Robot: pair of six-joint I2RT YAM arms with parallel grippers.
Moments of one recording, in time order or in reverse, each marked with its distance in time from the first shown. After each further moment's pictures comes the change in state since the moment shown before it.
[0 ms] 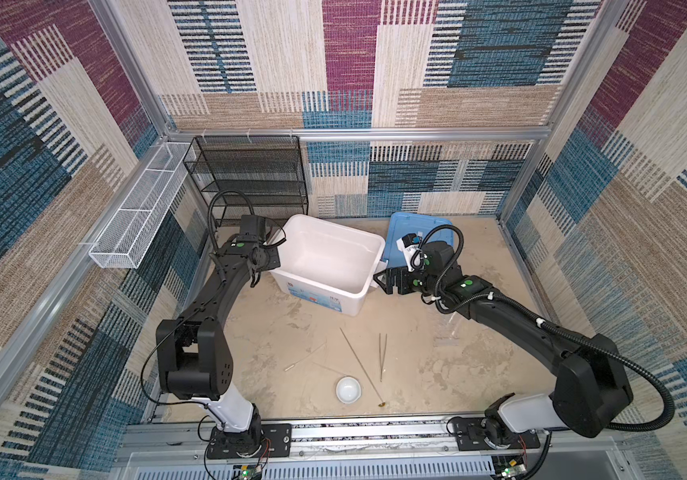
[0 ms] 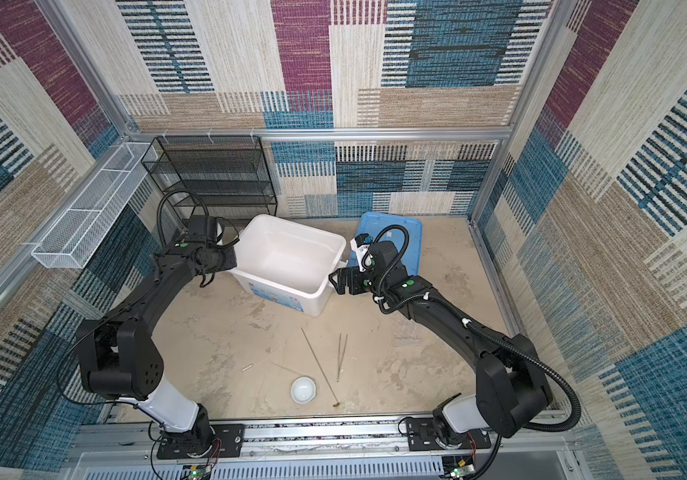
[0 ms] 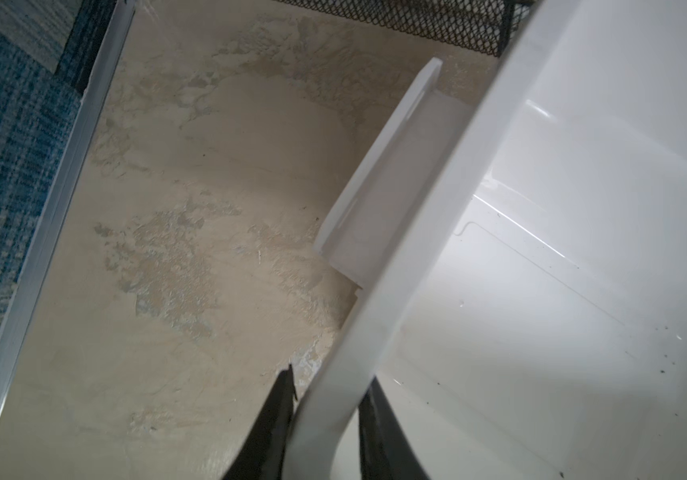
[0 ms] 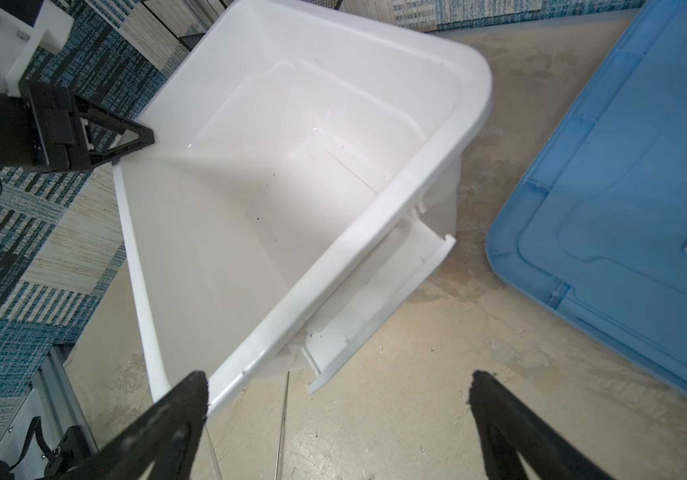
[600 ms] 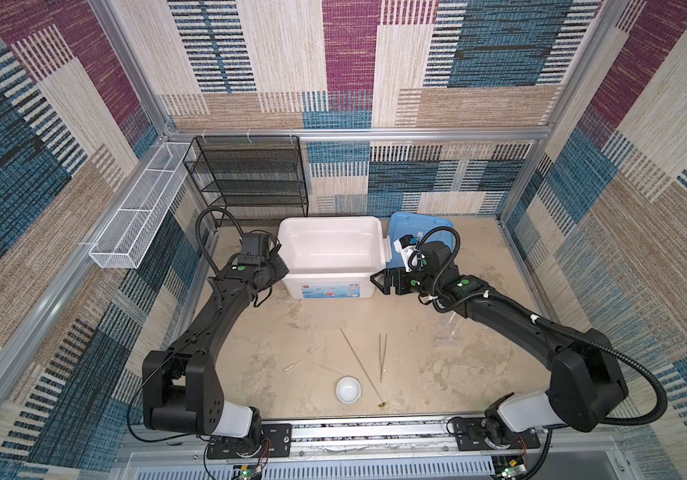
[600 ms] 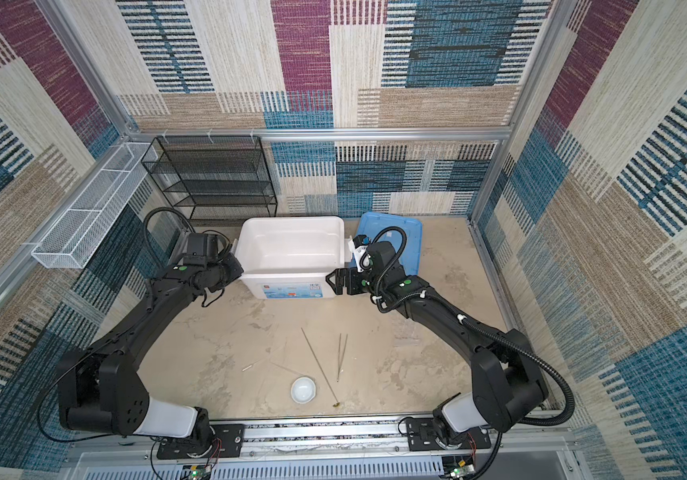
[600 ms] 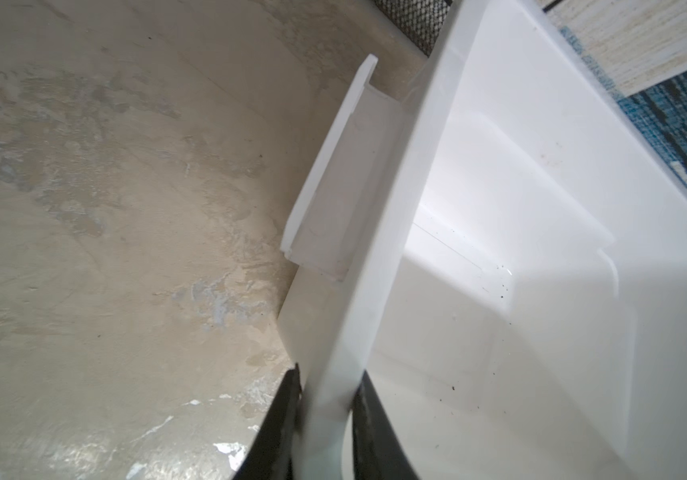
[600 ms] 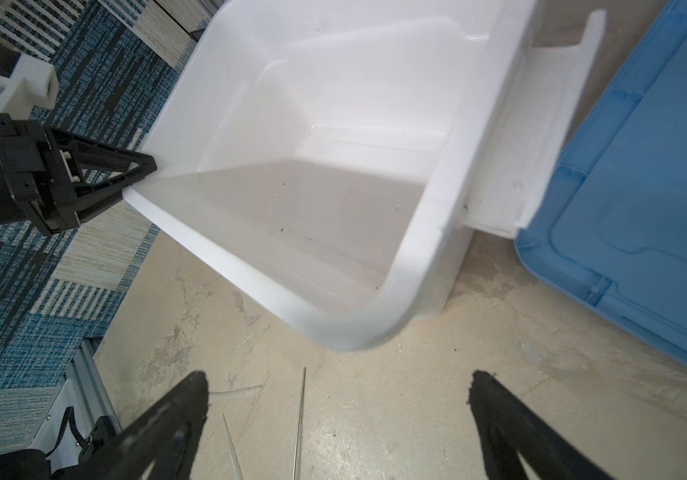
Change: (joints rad) left arm -0.065 -0.175 -0.215 0.129 0.120 -0.385; right arm 0.000 0.034 0.000 0.032 -0.050 0.044
